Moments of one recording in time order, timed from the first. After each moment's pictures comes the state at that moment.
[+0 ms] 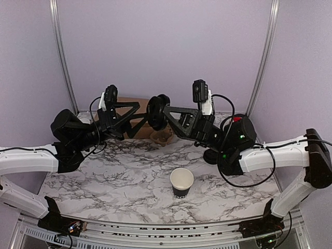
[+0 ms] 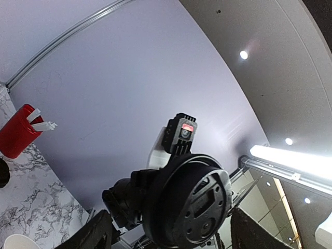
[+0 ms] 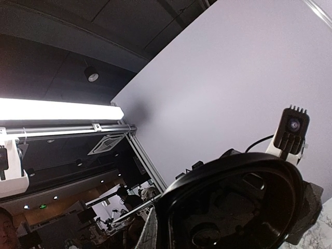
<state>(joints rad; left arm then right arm) -0.88 1.23 0.74 0.91 0.43 -1.23 1.02 1.50 0.91 1.34 -0.51 1.12</state>
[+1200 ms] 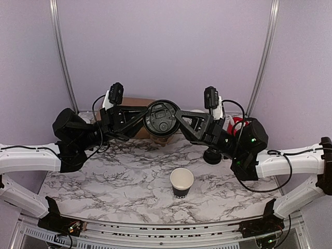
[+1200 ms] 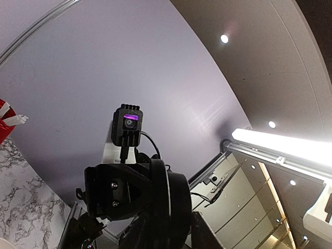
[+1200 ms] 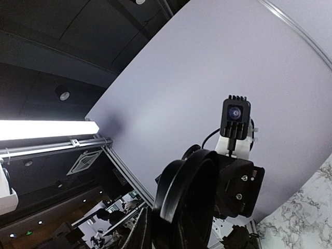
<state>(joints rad) -0.94 1.26 0.79 0.97 0.49 -1.24 1.02 1.34 0.76 1.20 -0.39 1.11</state>
